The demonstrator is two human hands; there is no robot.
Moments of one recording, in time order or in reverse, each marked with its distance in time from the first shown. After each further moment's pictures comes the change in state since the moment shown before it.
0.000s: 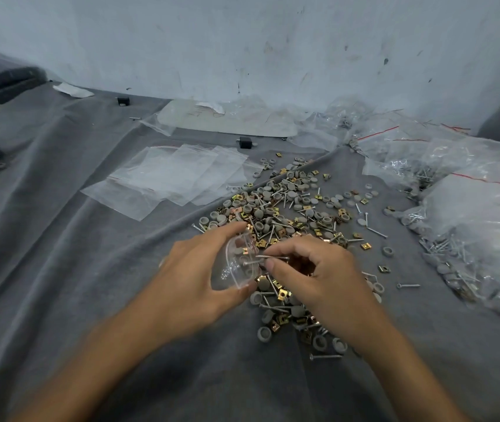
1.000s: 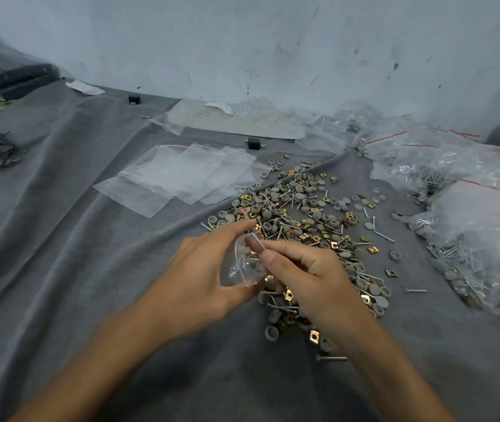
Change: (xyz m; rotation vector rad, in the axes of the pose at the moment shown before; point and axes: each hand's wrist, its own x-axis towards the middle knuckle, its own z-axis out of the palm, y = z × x) left_hand 0.001 0.000 -0.001 -0.028 0.048 0.038; right_hand 0.005 -0.012 0.022 0.385 -0.065 0.052
